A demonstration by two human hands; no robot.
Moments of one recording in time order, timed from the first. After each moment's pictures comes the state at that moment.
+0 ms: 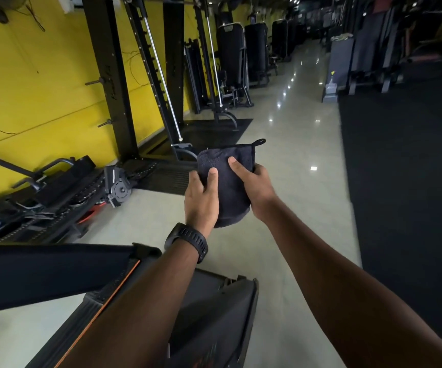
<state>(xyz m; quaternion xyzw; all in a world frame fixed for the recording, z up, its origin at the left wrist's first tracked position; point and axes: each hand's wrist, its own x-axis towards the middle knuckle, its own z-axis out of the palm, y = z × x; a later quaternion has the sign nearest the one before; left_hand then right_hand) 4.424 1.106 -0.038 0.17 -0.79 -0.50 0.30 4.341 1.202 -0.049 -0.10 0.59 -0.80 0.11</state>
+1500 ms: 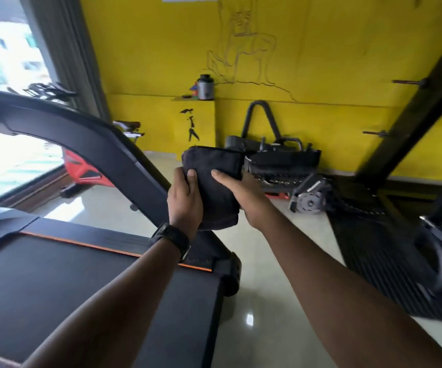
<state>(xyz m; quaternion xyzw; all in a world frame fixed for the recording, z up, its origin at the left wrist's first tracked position) 4.076 0.792 -0.044 0.60 -0.48 -0.10 0.63 3.948 0.754 -0.025 -0.55 0.38 -0.49 0.56</state>
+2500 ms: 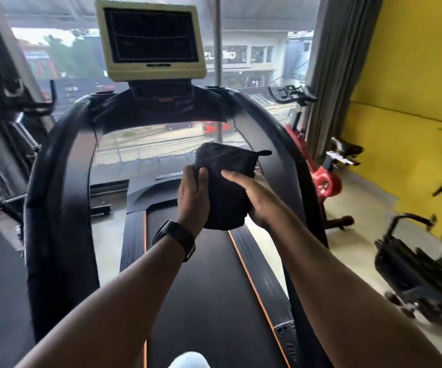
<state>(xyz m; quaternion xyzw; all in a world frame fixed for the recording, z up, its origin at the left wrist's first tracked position) 4.356 0.635 -0.010 0.74 -0.15 0.16 0.63 4.321 0.500 0.005 -0.60 0.04 -0.10 0.80</state>
